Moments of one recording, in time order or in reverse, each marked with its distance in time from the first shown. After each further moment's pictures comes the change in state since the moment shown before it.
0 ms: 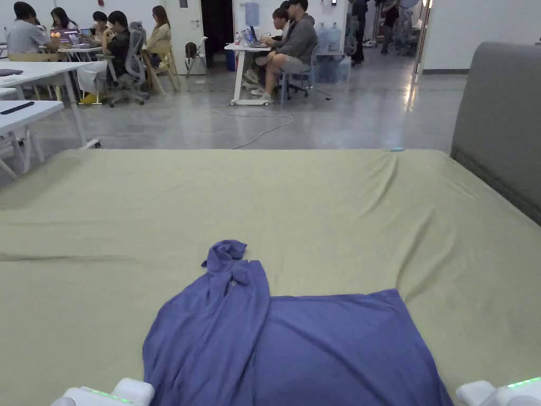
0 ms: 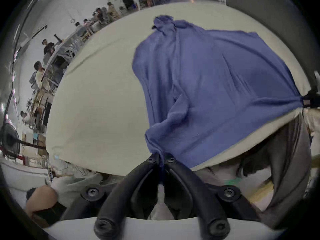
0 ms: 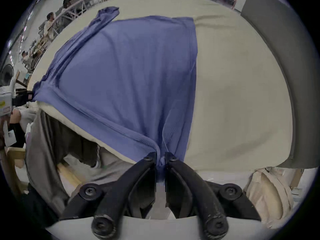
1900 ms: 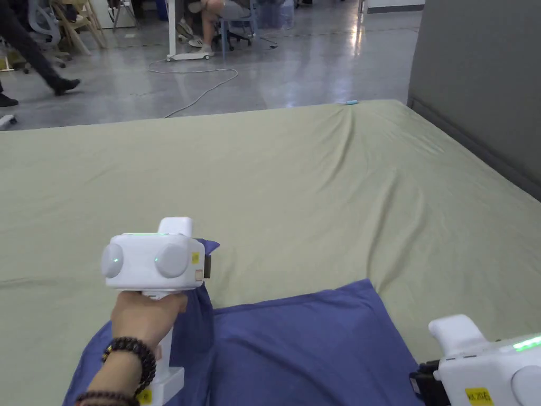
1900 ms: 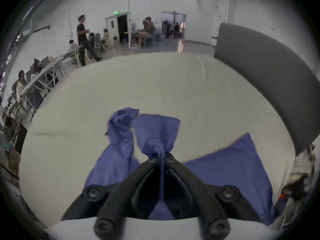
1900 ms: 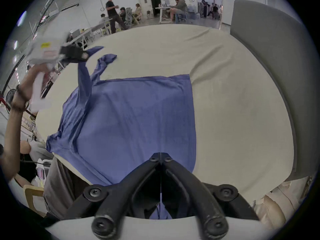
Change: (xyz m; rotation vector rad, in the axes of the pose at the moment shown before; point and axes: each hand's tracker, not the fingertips) left arm 0.052 0.303 -0.002 0.443 -0.236 0.102; right arm 0.012 0.090 0.049 0.289 0.061 -0.113
